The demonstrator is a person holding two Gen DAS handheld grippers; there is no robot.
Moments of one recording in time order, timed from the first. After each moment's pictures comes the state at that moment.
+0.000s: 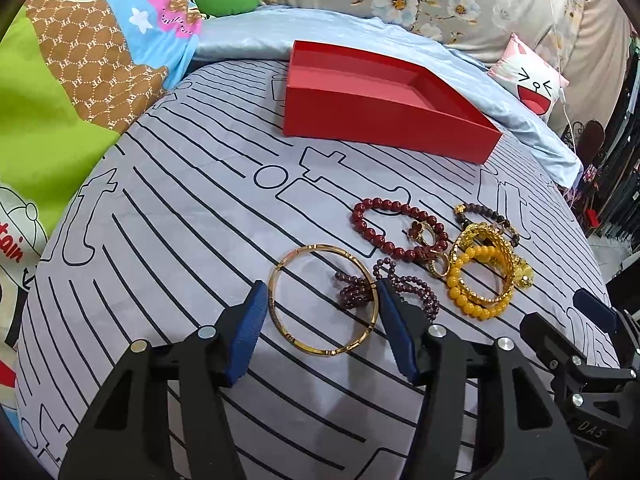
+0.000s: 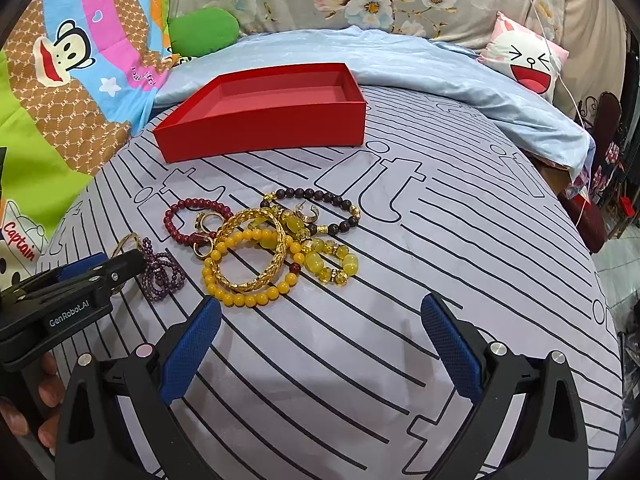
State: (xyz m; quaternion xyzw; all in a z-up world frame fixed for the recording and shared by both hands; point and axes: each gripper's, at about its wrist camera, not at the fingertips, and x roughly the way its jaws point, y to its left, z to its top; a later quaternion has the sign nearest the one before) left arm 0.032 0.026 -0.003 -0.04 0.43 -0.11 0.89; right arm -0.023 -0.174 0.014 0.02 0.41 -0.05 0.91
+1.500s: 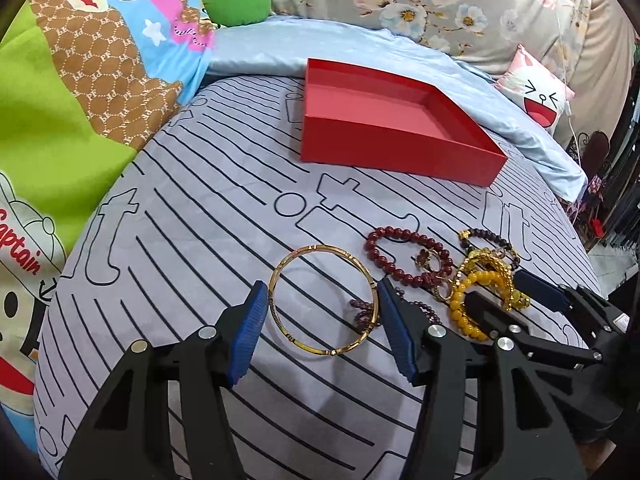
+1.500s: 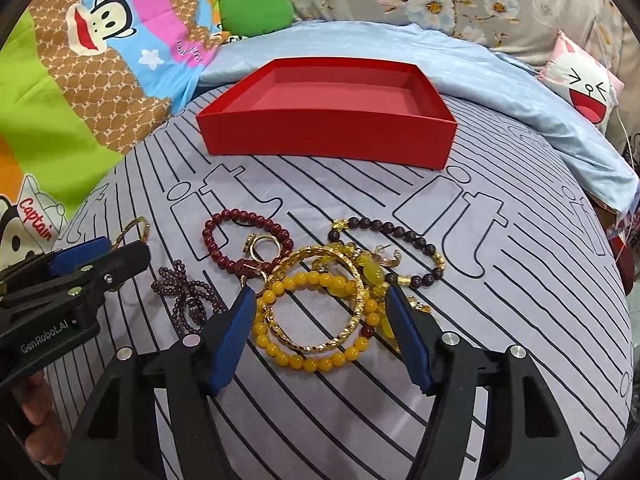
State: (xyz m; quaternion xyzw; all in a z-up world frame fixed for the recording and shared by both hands) left arm 0.039 0.037 0.015 -0.05 0.42 -0.10 0.90; right arm 0.026 -0.141 0.008 -0.02 0.43 0.04 0.90
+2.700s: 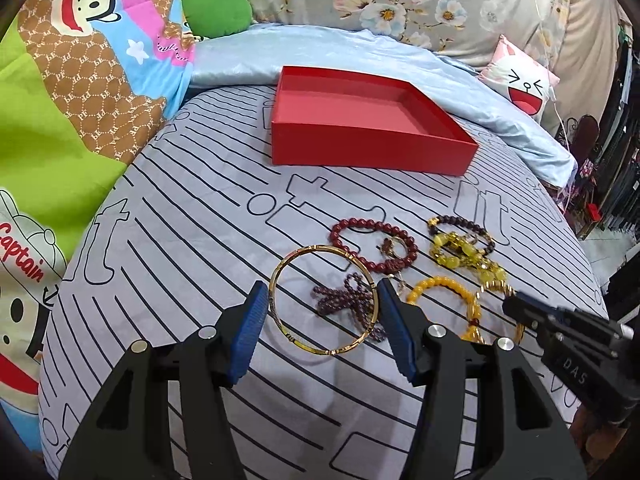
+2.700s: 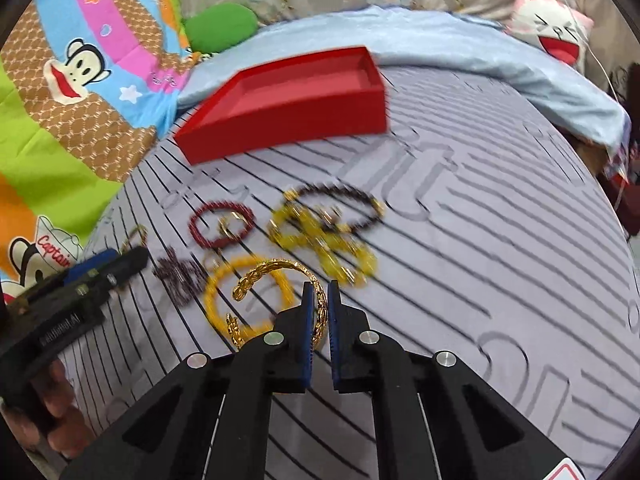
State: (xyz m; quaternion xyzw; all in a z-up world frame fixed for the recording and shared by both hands) left arm 0.019 0.017 0.026 -0.02 0.41 -0.11 0.90; right arm -0.016 -0.195 0.011 0.08 0.45 0.02 0.89
